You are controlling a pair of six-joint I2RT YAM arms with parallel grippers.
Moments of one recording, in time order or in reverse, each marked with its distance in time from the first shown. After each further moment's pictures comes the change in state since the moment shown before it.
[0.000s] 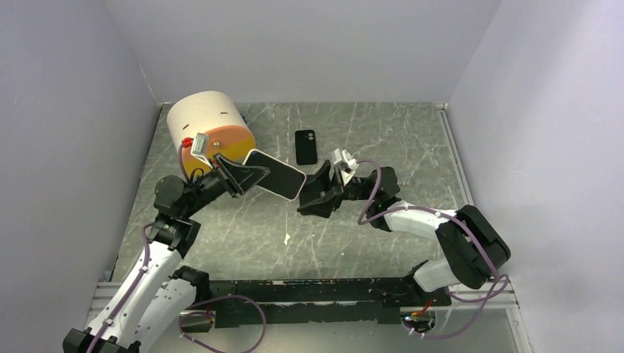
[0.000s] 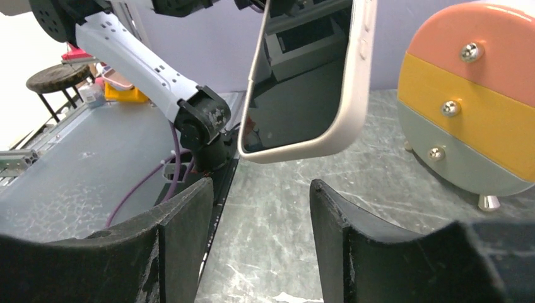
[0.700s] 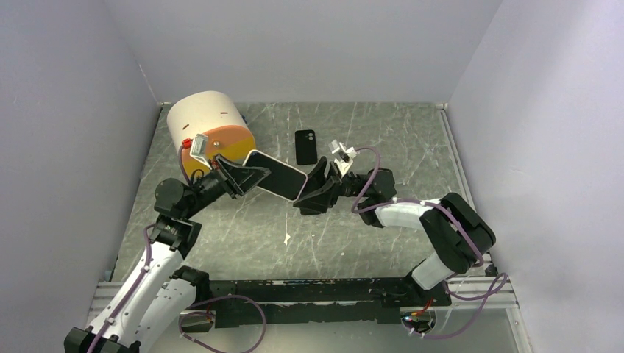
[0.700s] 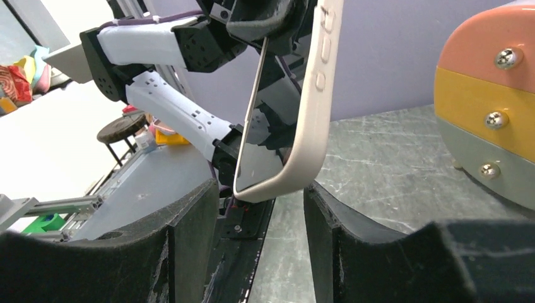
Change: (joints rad) left arm 0.000 -0.003 -0.021 0.061 0.003 -0.039; right arm 0.017 0.129 0.034 0.301 0.042 0.361
